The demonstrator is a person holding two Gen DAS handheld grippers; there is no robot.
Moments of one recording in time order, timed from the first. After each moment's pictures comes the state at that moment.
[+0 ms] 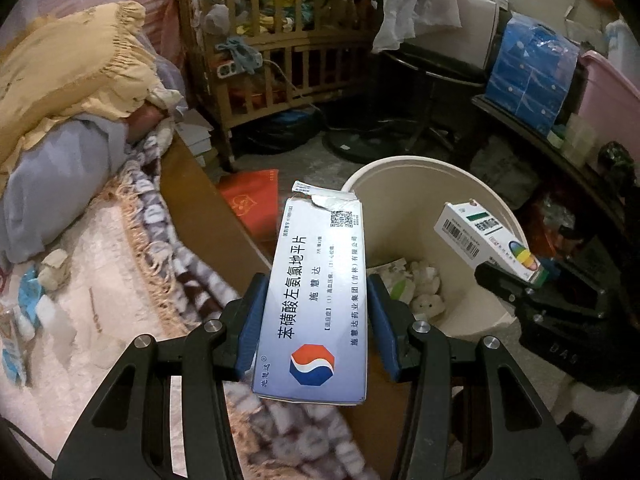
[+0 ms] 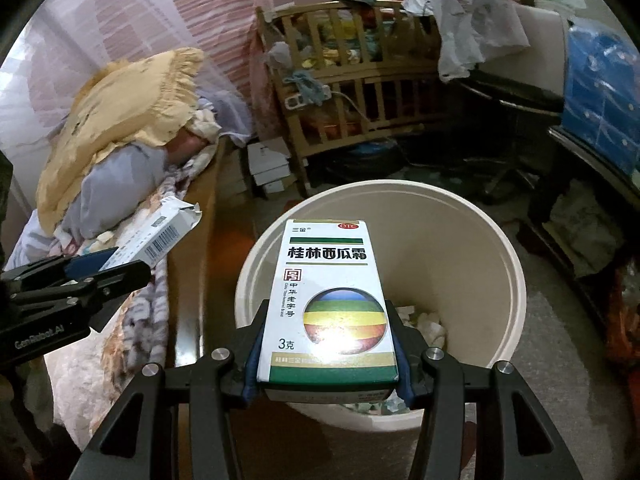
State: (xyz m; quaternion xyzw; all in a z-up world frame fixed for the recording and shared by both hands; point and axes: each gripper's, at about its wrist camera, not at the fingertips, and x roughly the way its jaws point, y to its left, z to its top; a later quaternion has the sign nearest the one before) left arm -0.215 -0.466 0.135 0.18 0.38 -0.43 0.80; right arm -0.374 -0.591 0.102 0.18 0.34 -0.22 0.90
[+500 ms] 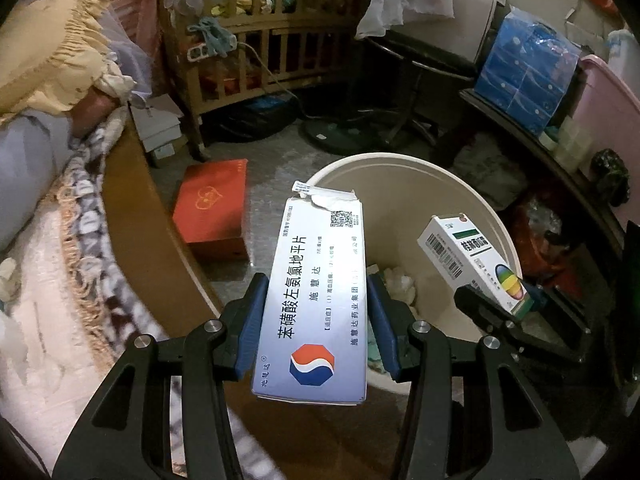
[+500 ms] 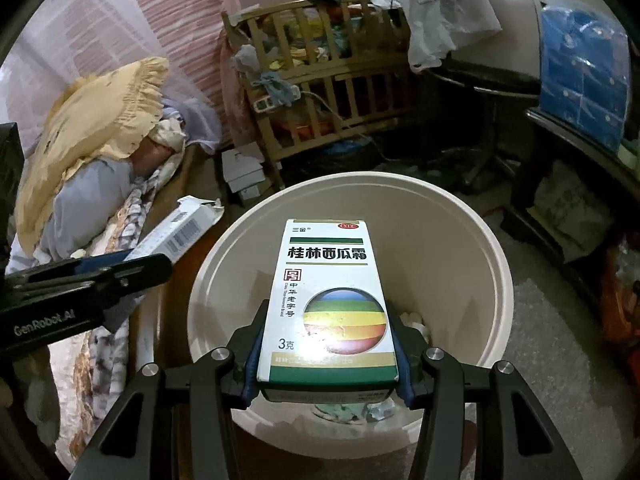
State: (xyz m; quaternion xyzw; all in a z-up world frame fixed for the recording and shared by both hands) left arm -0.212 -0.526 0.112 0.17 0.41 -0.46 0.77; right arm -0.376 -0.618 0.082 0.20 0.33 -0.26 0.89
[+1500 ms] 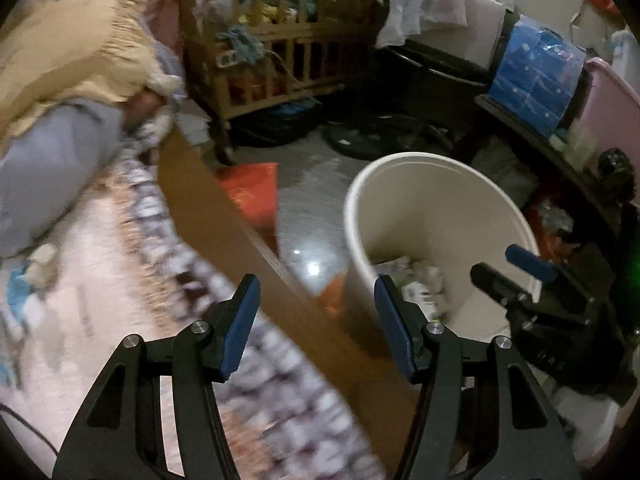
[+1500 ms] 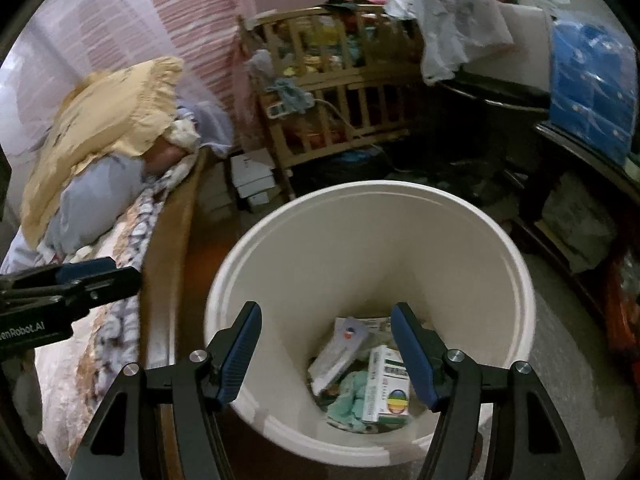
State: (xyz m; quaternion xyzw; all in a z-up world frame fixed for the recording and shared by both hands) left arm -0.195 -0.460 0.125 0.18 0.39 -0.43 0.79; right arm -0.363 -0.596 0.084 0.18 0.32 -0.24 0.90
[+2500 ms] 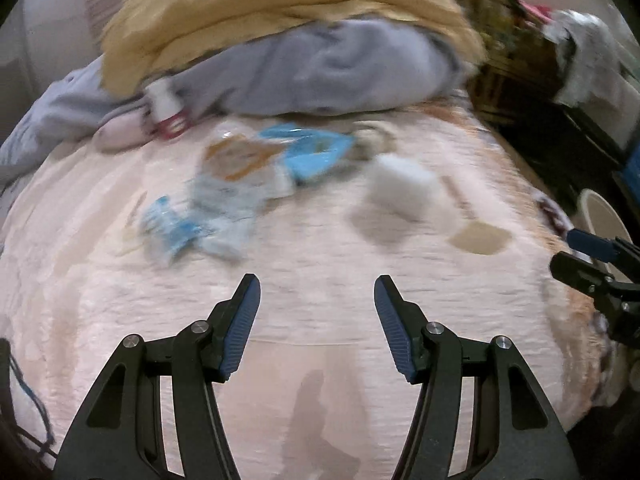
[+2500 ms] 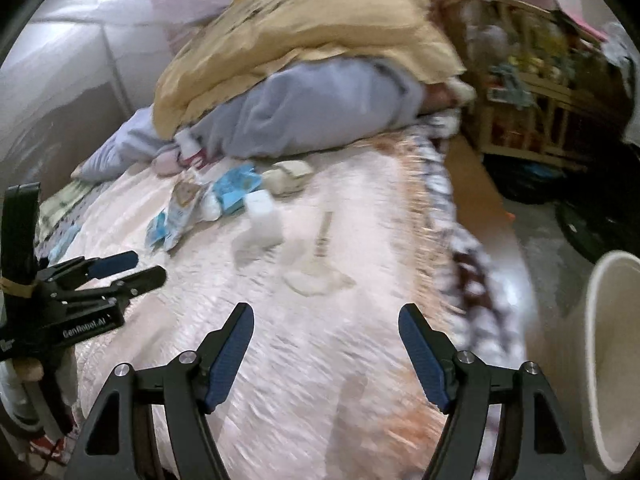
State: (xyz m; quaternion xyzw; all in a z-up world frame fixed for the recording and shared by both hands) left arm -0.080 -0.142 0.087 0.09 0.43 -0.20 0.88; right arm -0.184 -0.363 0.094 0.09 0.40 0.01 0.91
